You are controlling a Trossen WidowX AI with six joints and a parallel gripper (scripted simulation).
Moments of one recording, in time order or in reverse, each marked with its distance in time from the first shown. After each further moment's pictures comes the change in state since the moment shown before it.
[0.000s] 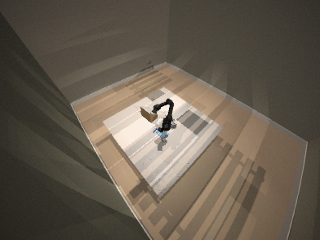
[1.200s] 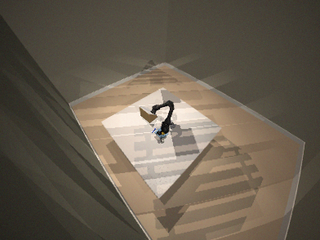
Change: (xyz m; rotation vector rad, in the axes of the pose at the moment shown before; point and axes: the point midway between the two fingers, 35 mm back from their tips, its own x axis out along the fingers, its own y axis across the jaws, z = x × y) arm 0.085 0.009 -0.008 -0.024 -0.010 -0.006
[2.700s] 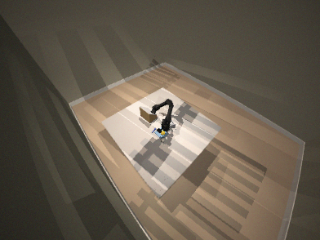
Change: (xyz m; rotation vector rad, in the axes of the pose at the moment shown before) arm -0.058 0.000 0.001 0.004 0.020 0.004
